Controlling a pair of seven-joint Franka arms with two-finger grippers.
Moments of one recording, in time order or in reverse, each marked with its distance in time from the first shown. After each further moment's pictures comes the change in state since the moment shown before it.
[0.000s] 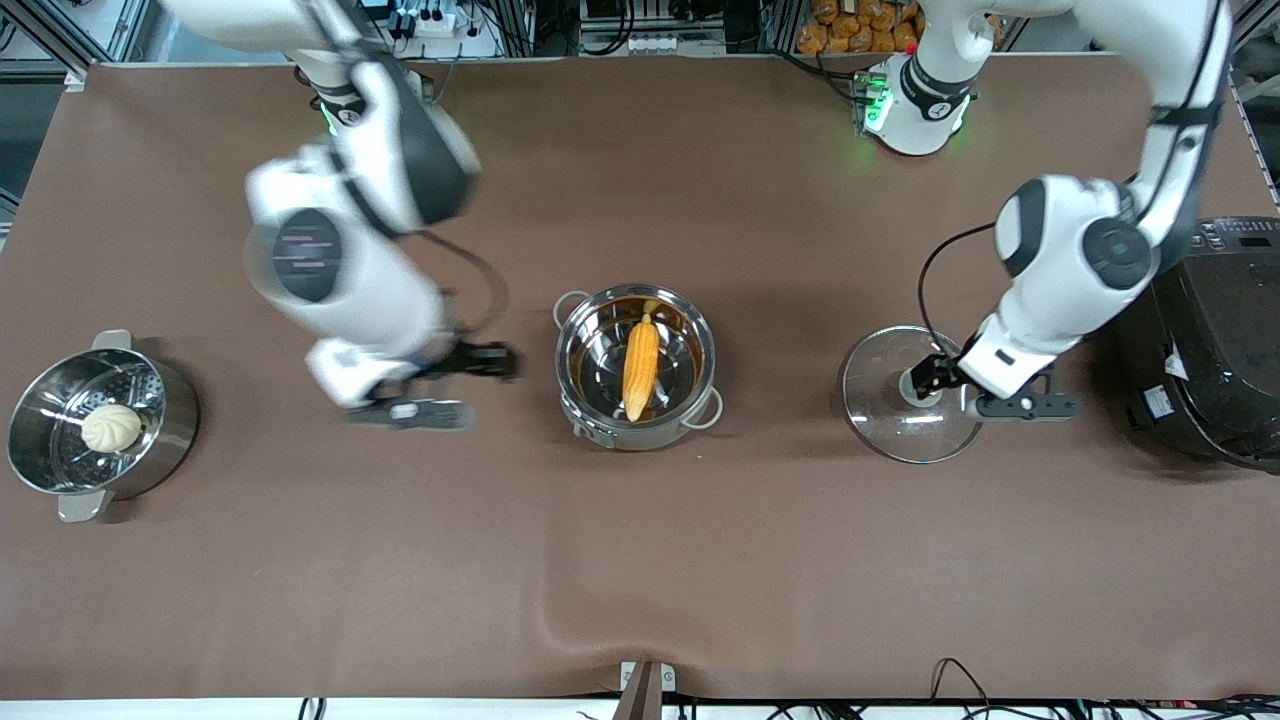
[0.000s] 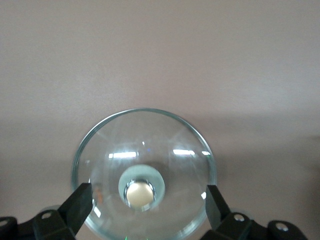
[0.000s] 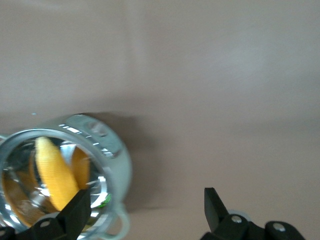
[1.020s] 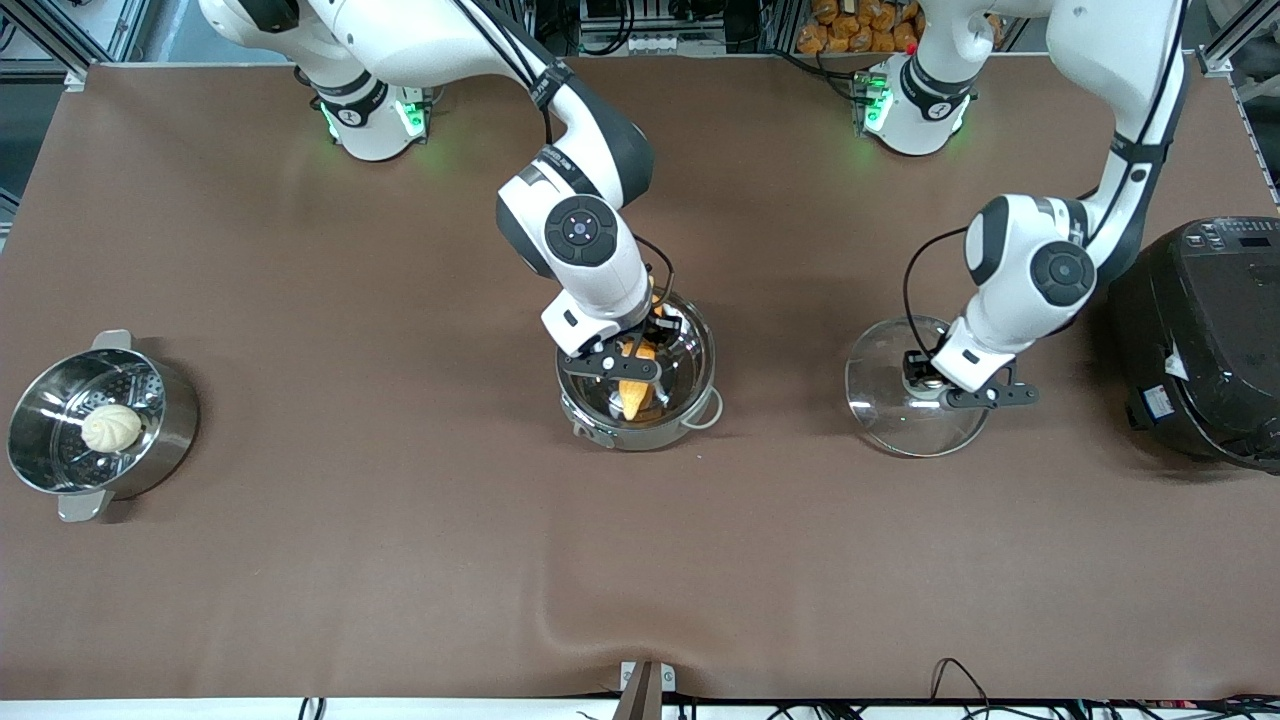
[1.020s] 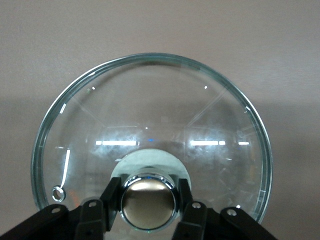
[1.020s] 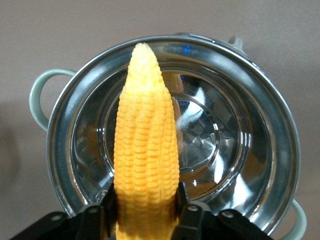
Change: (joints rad) left arm 0.007 0.129 0.026 -0.233 0.000 0.316 -0.009; right arm 0.351 0.237 0.024 -0.002 0.042 0.311 0.433
